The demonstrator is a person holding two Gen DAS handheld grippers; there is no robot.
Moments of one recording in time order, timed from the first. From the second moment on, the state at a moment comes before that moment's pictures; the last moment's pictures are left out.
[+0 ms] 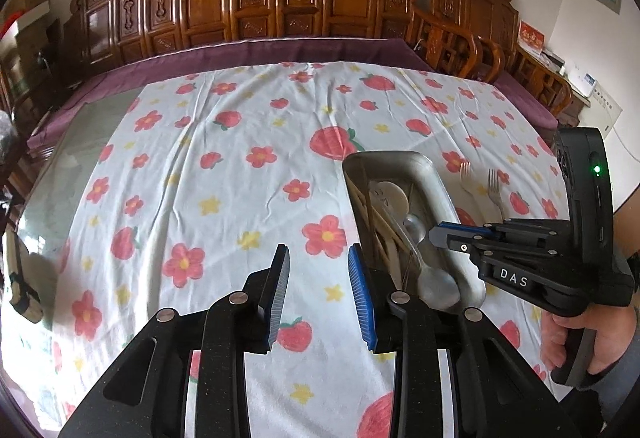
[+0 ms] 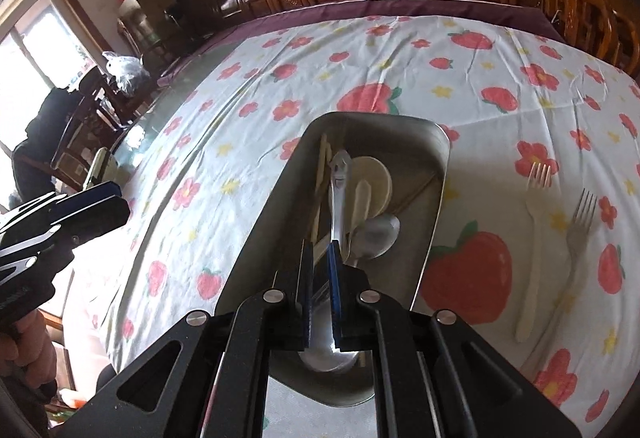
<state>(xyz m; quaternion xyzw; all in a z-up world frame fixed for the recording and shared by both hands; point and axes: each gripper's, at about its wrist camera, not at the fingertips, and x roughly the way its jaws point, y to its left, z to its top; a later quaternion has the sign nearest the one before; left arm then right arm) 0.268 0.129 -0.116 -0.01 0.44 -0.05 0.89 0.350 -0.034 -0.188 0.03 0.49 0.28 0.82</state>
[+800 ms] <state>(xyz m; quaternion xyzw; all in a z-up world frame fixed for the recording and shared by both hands) 0.266 0.062 -0.114 -0.01 0.43 -0.11 0.90 0.314 -0.180 -0.188 -0.01 0.48 0.18 0.86</state>
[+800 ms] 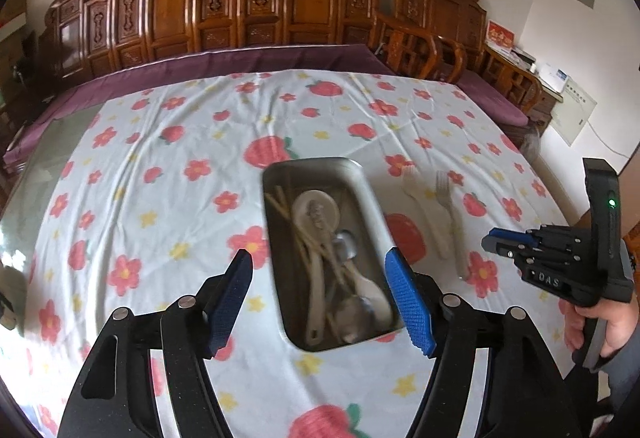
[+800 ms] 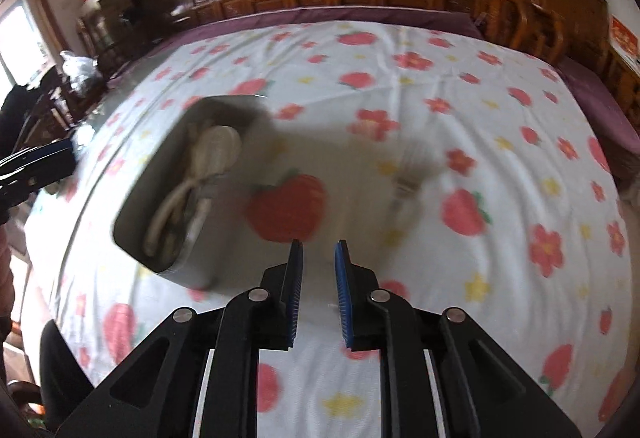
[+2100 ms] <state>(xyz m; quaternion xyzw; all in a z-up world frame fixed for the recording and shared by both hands) 0.276 -0.013 -0.134 0.01 0.44 -0.12 0.89 0.393 -0.207 -0.252 -0.05 0.55 0.13 0.82</state>
